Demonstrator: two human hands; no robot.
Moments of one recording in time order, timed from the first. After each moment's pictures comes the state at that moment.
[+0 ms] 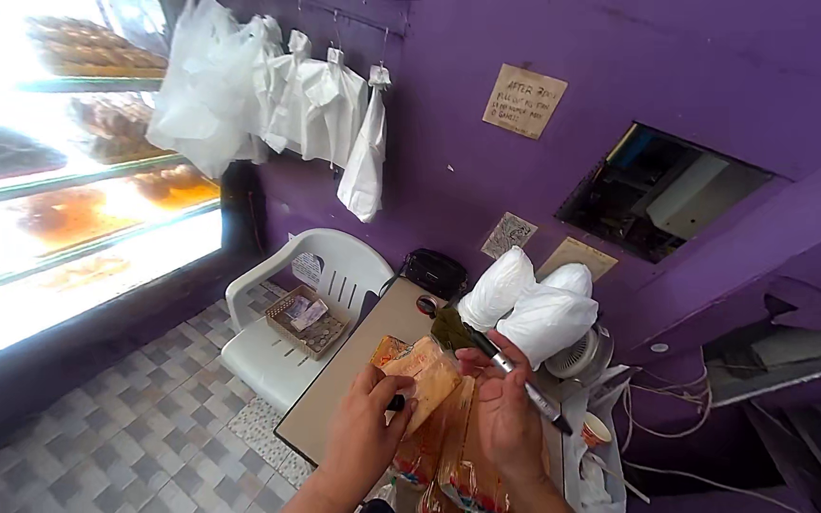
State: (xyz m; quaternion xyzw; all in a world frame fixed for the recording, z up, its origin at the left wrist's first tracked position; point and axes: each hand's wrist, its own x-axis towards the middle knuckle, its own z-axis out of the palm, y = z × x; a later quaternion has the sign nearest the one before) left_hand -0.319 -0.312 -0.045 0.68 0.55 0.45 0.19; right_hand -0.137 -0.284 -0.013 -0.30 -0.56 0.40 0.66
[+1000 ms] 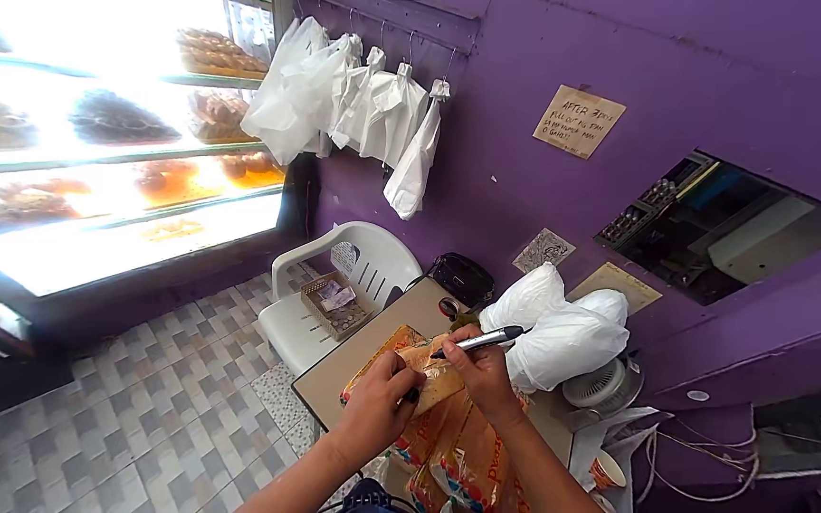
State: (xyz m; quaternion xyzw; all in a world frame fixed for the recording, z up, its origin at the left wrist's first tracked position) left_hand -0.299 -0.333 -0.067 0.71 0.51 0.48 0.11; right_hand -0.127 -0.249 -0.017 -0.29 -0.74 0.38 0.47
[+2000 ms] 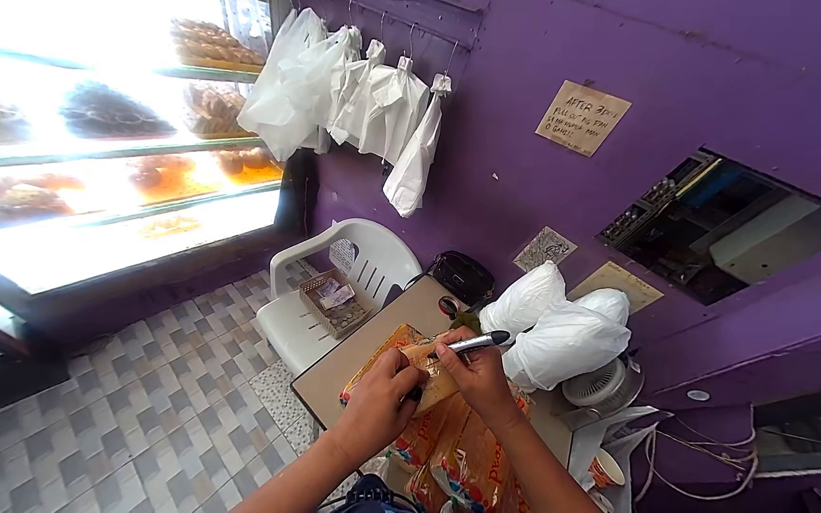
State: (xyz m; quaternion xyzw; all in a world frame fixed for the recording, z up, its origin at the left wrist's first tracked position) left_hand -0.301 -0.324 -0.070 0.72 0.49 0.48 0.10; right_hand -0.133 -0.247 -0.020 -0.32 -0.79 0.28 0.43
